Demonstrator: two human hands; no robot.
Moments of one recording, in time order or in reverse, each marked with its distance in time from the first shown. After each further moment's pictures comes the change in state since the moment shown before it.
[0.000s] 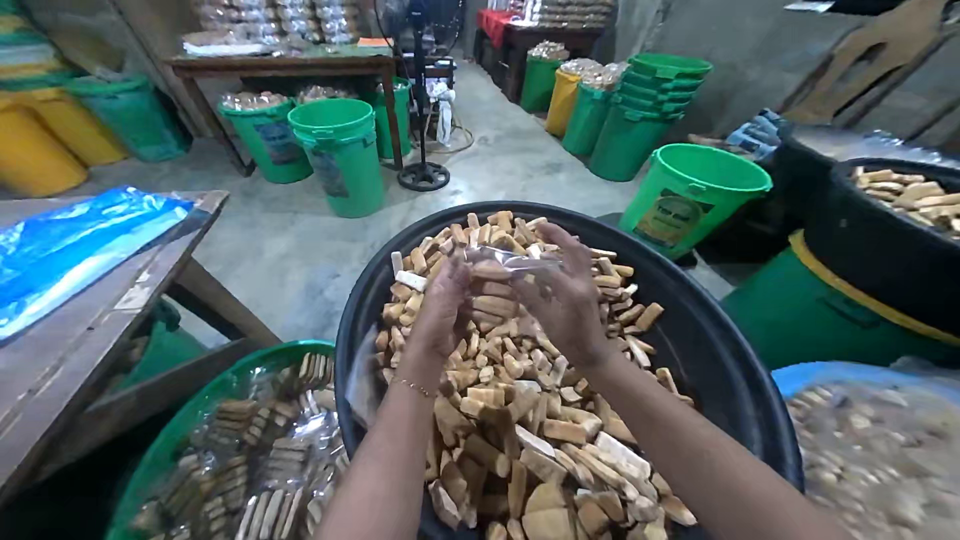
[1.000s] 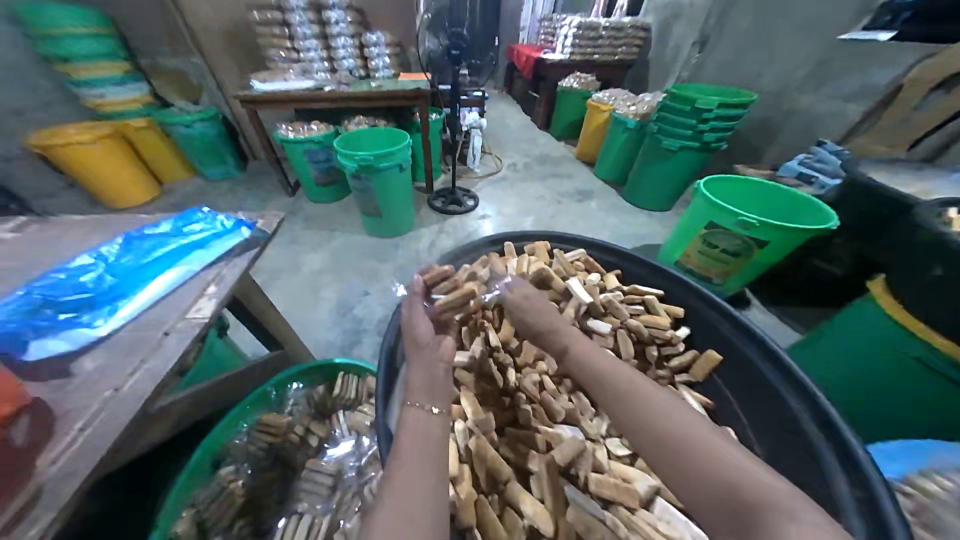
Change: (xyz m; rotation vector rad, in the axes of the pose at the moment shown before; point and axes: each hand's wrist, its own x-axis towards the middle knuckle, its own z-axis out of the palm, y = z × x) left_hand 0.016 0.033 -0.034 -0.415 0.492 0.214; right_hand 0.039 0.048 0.098 -0.314 -0.828 0.099
